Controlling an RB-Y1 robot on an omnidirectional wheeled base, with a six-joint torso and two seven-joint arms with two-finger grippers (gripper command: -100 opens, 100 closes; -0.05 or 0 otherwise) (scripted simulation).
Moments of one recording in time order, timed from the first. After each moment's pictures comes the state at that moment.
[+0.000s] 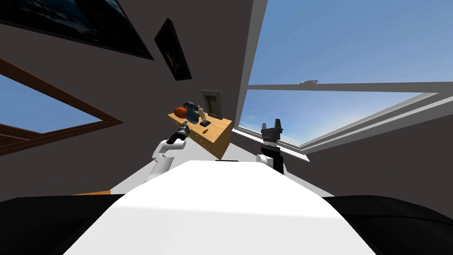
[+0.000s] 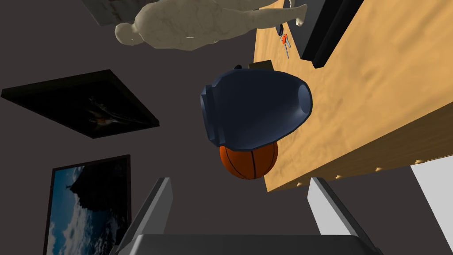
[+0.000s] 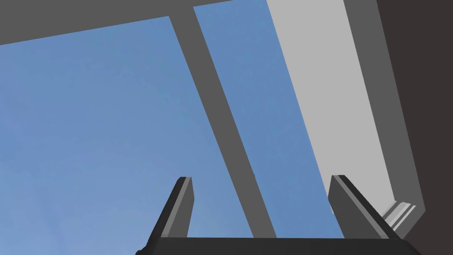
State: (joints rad) left arm 0.17 0.48 0.26 -1.95 0.08 0.44 0.28; right arm 0.52 0.00 -0.06 -2.30 -0.08 -0.38 -0.14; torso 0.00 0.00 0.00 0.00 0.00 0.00
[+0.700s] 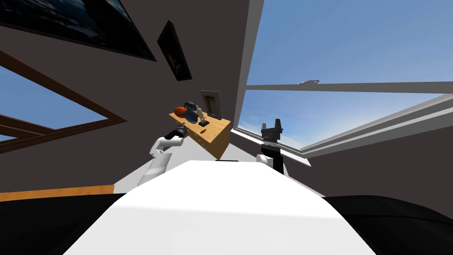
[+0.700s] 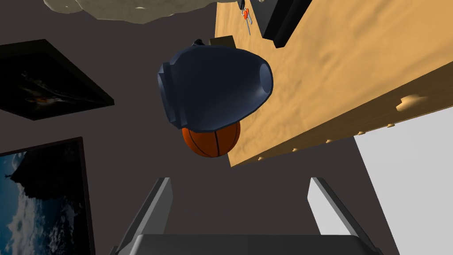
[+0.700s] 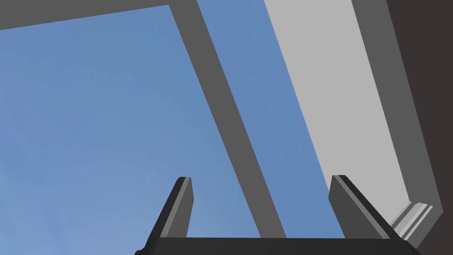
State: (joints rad) left arm 0.10 0.54 0.29 -1.86 0.12 0.62 0.31; right arm 0.52 0.00 -0.06 -2.30 -0.08 -0.38 -0.14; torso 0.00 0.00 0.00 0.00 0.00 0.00
